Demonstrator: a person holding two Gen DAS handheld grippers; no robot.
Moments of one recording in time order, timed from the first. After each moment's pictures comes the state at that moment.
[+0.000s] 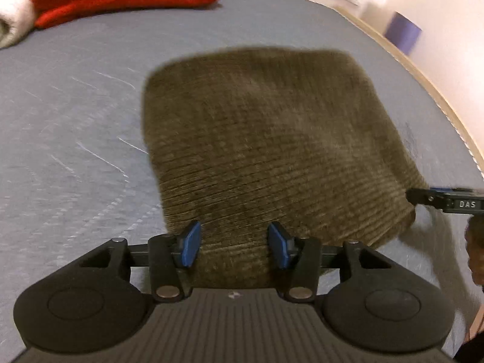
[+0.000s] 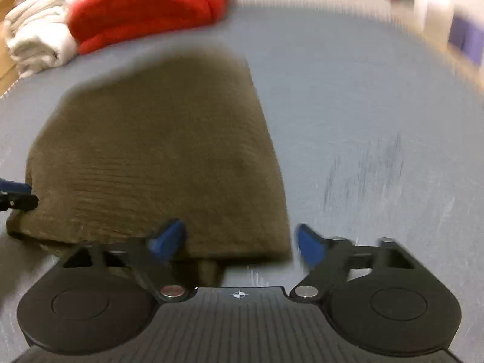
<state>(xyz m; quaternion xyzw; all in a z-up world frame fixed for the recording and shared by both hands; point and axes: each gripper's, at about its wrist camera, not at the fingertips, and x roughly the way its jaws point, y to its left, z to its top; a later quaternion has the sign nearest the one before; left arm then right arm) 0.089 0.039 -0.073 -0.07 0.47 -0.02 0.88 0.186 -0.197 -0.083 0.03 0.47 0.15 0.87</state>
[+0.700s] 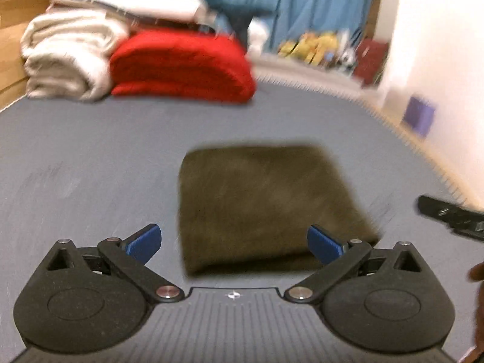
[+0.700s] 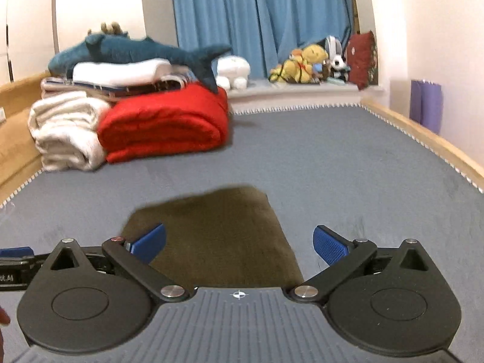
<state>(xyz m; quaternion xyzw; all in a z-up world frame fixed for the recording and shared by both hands) -0.044 -0.051 0.001 -0.08 0.34 0.12 0.93 0.039 -0.194 0.042 0.02 0.26 0.14 0.95</state>
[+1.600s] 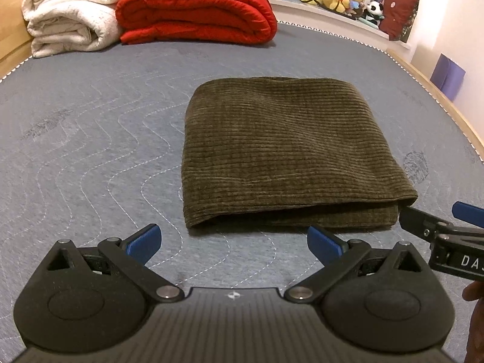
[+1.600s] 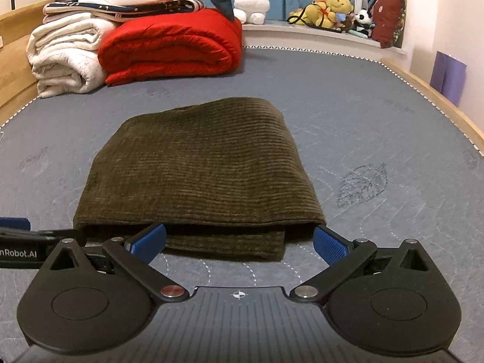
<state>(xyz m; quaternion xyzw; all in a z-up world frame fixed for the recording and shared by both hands) -0.009 -0.051 -0.035 -0.09 0.42 0.13 0.90 0.055 -0.142 -0.016 -0.05 0.36 0.16 0.92</state>
